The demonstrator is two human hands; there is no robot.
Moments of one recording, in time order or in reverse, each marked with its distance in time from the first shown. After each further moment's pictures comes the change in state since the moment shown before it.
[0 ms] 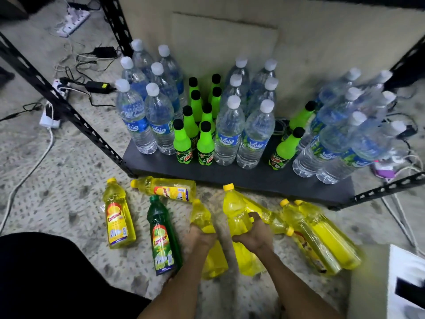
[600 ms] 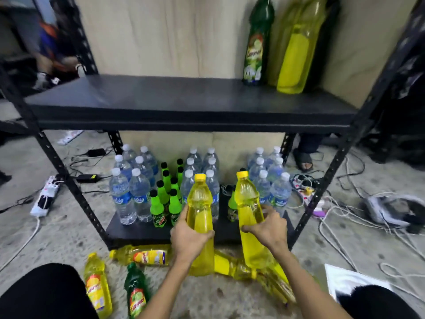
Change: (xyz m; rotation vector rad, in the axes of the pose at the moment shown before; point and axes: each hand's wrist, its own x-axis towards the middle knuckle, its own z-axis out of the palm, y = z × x) left_hand -0.200 0.128 -0.090 -0.185 0.255 0.752; right_hand -0.125 -0.014 -0.230 0.254 0.514 -0.177
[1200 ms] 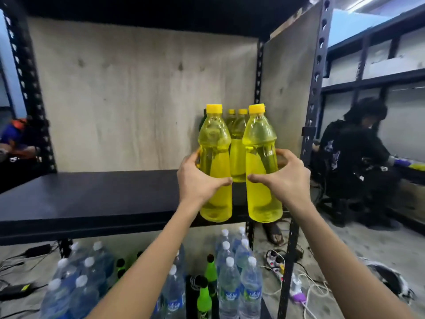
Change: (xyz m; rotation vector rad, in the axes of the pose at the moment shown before) left_hand 0.074 0.358 -0.033 -0.335 0.082 0.719; right_hand 0.066 -0.178 -0.283 0.299 0.600 -0.394
